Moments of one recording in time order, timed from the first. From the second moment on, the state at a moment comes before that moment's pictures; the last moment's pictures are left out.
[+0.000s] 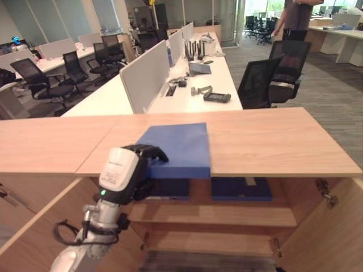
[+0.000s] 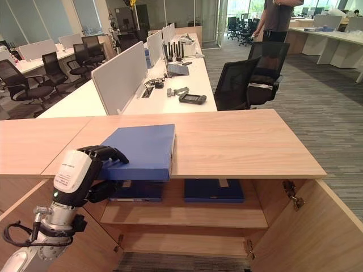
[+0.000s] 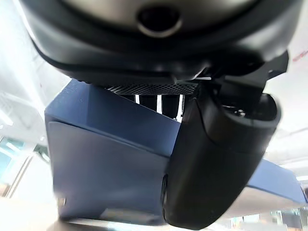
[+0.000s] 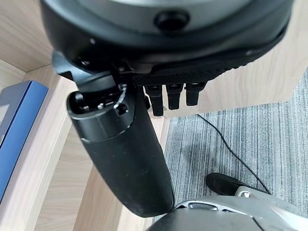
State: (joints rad) left arm 0.25 0.65 -0.03 -0.29 0.66 -0.34 0.47; right arm 0.18 -0.25 0.18 1.12 0.05 -0.14 -0.33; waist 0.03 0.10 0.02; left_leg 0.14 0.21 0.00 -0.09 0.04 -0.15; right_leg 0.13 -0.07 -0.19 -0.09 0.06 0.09
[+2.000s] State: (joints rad) left arm 0.18 0.68 0.26 -0.18 -1.40 -0.14 -0.32; right arm 0.11 -0.27 0.33 0.95 0.14 -0.12 -0.06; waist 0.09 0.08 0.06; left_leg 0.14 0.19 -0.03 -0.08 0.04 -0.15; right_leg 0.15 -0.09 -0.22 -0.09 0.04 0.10
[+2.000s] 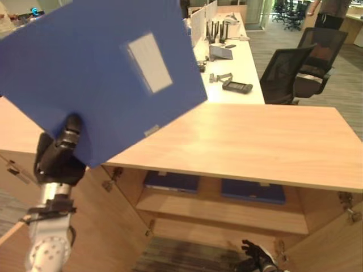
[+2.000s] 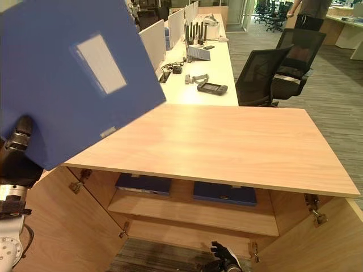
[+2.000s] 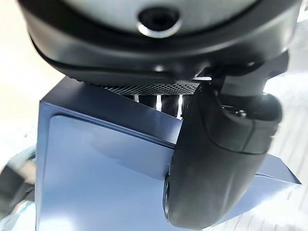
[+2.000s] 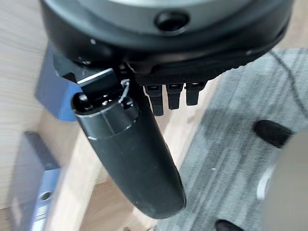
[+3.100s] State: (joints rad) left arm -0.21 1.08 -0.30 -0.48 -1.31 0.02 -0.51; right arm 0.05 -0.28 0.44 0.99 0.13 -0.11 -0.03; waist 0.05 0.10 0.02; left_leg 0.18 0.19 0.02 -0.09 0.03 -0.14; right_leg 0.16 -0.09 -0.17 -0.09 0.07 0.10
